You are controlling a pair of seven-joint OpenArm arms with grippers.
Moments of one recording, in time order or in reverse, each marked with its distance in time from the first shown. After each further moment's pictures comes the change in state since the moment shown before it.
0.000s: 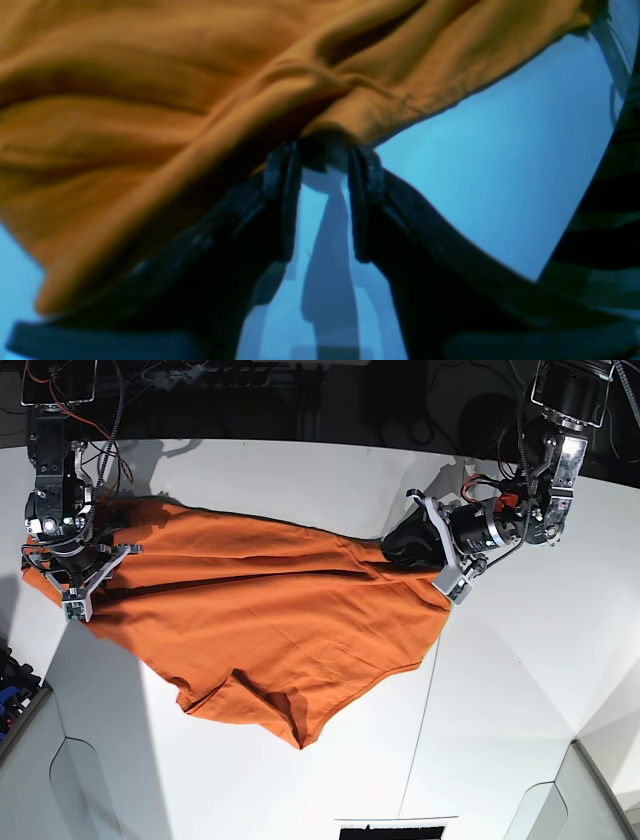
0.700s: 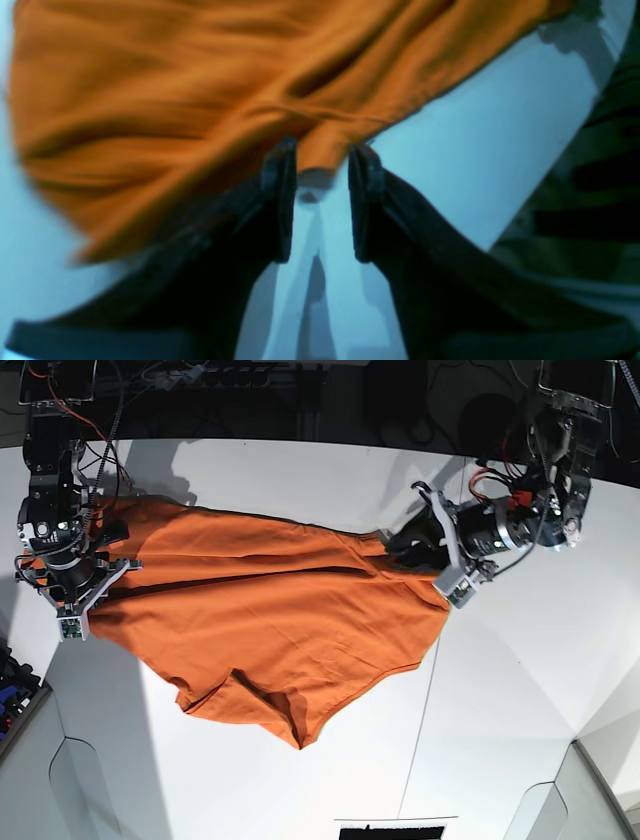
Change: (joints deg) left arm 3.8 2.3 -6.5 16.5 -5.1 0.2 10.3; right arm 0.0 0.0 0.0 8.7 -0.2 -0.2 -3.8
